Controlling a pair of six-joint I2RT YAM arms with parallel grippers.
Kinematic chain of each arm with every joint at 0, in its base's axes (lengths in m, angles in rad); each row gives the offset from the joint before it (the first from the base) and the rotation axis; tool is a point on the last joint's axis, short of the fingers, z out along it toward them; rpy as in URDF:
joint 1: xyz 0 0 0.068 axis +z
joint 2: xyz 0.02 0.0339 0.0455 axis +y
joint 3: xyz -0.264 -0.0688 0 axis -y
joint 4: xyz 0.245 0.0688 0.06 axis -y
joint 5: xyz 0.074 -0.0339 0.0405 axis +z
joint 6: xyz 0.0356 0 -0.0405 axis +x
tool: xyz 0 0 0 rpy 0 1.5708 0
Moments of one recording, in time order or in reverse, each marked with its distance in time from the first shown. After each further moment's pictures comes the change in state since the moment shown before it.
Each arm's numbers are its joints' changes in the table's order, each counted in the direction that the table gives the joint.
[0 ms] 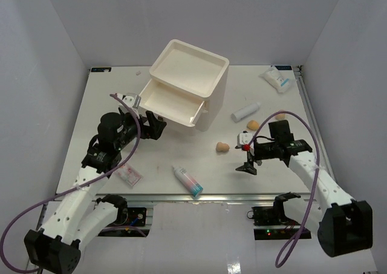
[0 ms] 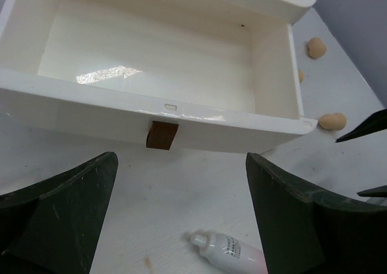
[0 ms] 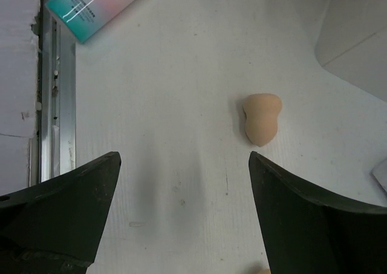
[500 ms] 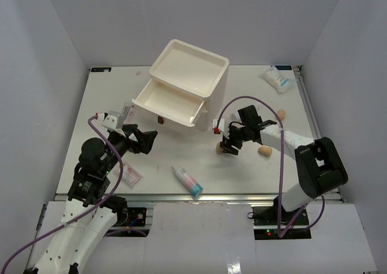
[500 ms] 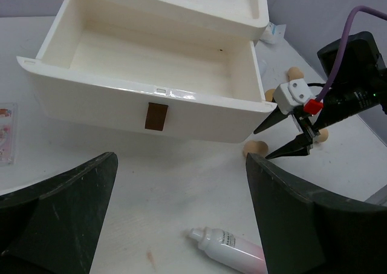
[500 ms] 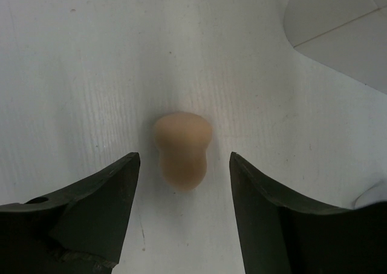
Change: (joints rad) left arm 0.000 -0.325 -0.092 -0.057 0.032 0.008; right arm 0.170 0.494 0.194 0.315 -0.318 0.186
